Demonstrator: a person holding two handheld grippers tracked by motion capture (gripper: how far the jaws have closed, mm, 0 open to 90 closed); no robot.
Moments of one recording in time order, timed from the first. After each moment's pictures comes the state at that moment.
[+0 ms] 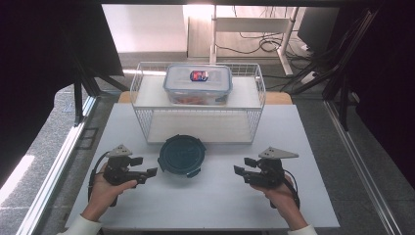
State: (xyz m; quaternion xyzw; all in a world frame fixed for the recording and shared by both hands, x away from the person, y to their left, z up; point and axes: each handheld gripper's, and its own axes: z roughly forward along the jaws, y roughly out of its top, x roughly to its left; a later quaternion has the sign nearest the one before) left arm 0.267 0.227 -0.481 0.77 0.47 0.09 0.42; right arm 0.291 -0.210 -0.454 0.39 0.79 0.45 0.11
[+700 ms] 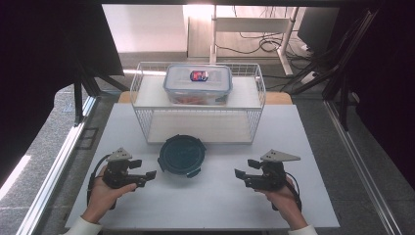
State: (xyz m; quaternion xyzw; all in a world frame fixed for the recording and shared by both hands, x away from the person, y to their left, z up) left arm 0.261 0.227 -0.484 0.78 0.47 0.10 0.41; right arm 0.288 -0.218 -0.458 0.39 0.79 0.46 0.11
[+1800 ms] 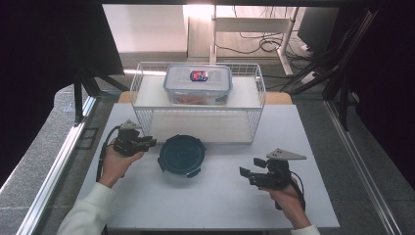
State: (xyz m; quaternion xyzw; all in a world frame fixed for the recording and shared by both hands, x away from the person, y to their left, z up) left arm 0.349 0.220 -0.469 0.76 0.49 0.14 0.39; right arm 0.293 -0.230 -0.460 0.42 0.78 0.46 0.11
